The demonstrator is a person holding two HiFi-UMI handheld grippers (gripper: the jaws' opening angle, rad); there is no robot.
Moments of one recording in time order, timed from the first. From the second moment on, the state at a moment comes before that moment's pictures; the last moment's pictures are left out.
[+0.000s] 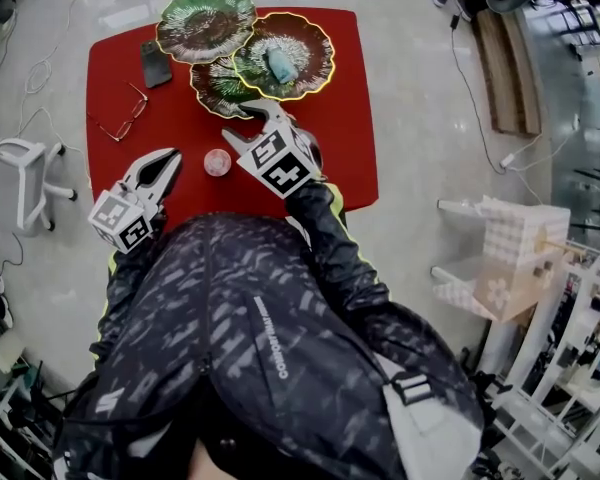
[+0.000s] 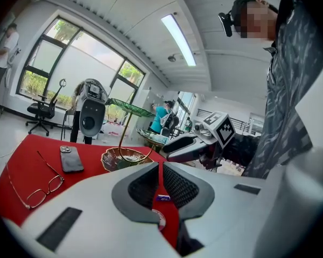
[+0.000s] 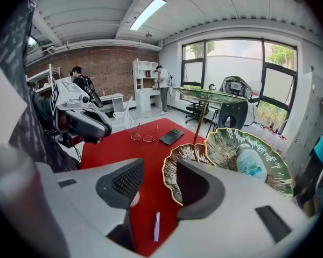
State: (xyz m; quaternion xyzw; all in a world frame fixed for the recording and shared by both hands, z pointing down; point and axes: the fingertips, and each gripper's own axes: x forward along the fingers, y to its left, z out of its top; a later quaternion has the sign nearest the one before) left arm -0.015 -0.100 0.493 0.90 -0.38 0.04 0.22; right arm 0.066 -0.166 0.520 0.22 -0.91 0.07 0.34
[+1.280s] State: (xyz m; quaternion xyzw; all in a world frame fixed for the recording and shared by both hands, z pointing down) left arm -0.041 -0.084 0.535 0.88 -0.40 0.05 0.27; right arm 0.014 -0.090 0.660 0.02 -0.89 0.10 0.45
